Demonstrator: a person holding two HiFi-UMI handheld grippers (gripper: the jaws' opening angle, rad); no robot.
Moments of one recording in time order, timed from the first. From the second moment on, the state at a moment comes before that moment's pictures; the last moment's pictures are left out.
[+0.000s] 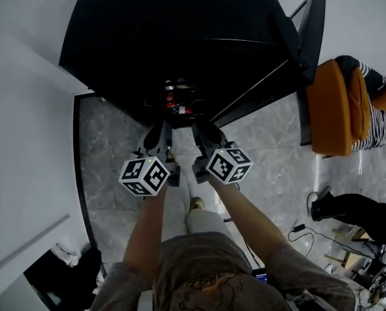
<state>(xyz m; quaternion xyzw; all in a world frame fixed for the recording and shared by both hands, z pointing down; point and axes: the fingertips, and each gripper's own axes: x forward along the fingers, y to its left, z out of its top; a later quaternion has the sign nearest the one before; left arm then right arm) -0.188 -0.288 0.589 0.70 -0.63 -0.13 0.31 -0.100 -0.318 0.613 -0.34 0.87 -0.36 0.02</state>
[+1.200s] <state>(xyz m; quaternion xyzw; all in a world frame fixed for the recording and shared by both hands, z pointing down) -0.243 -0.411 0.700 0.61 -0.62 -0.22 0.44 -0.127 -0.441 0.709 -0.40 0.77 -0.49 0.10</state>
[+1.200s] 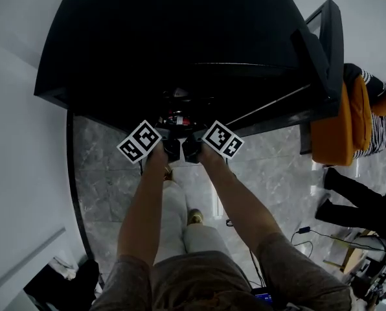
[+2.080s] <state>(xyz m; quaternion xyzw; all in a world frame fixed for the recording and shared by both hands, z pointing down) -0.266 -0.452 0.704 0.60 -0.65 -0.24 0.40 -0.117 -0.497 0.704 -0.47 0.74 -0.47 0.14</state>
